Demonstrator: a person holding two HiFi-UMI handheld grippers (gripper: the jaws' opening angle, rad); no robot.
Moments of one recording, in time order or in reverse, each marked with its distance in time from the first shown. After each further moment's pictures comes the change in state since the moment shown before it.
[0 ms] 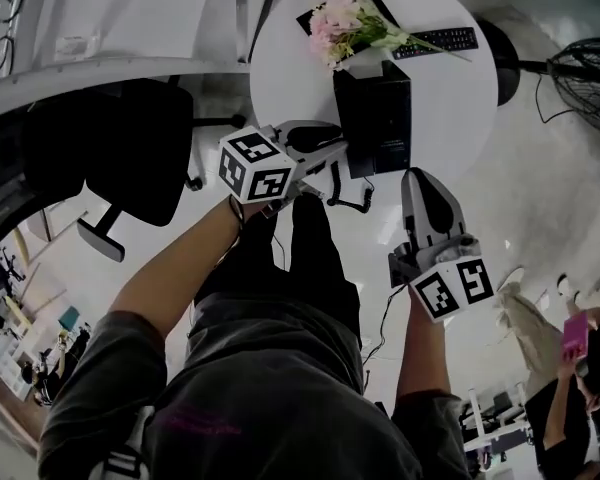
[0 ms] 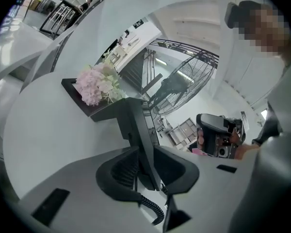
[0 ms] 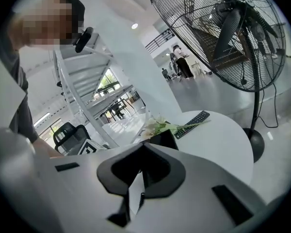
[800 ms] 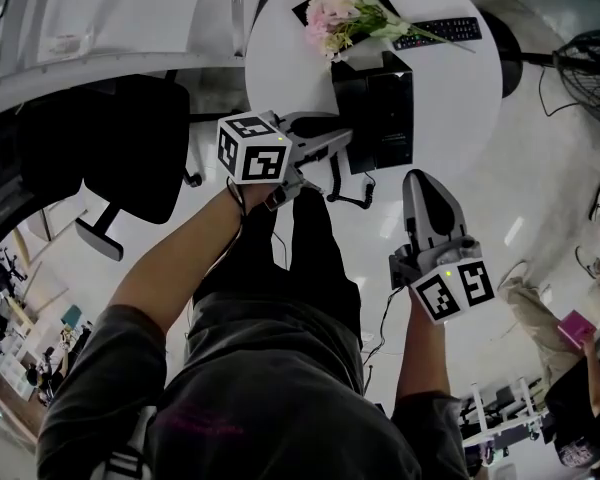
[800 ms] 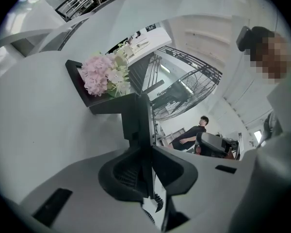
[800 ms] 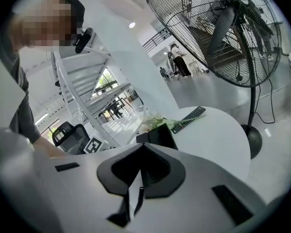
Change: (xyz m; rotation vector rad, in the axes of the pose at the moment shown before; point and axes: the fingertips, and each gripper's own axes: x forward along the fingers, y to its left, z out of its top) left arm 0.013 0.006 0.002 -0.153 -0.040 -0.097; right arm -0.006 -0.008 -0.017 0.020 0.012 -0.018
